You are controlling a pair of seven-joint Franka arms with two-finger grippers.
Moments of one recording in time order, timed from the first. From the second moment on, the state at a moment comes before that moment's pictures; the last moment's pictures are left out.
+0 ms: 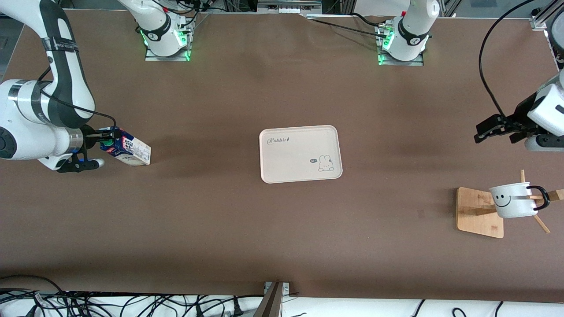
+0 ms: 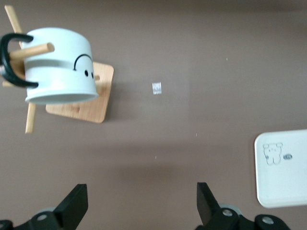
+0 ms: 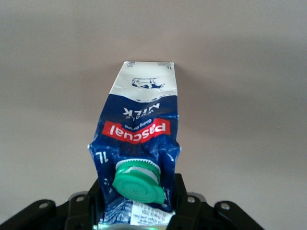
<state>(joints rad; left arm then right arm) 0.15 0.06 -0.11 -1.77 -0.04 1.93 0.02 -0.01 0.35 -0.06 -1.78 0.00 1.71 -0.18</state>
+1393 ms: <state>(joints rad) 0.15 0.10 -0.09 -2.18 0.11 2.73 0.02 0.39 0.27 0.05 -1.47 0.04 1.62 0.33</state>
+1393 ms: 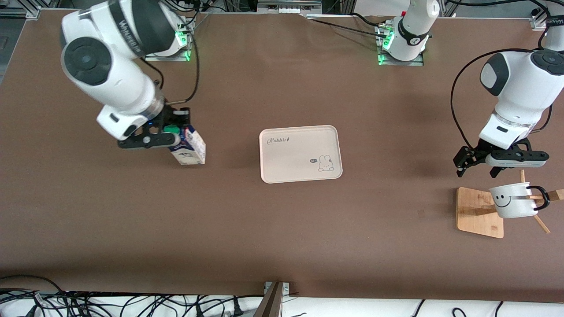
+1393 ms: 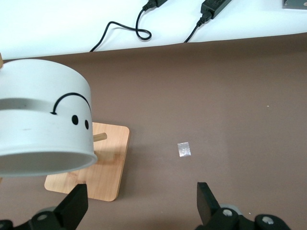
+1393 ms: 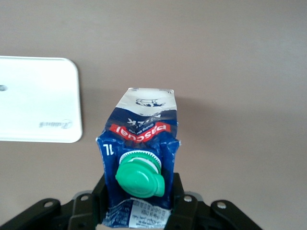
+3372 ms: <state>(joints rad) 0.18 0.17 -0.04 -2.10 0.28 2.82 0.03 0.70 0.67 -0.02 -1.19 0.20 1.81 0.59</state>
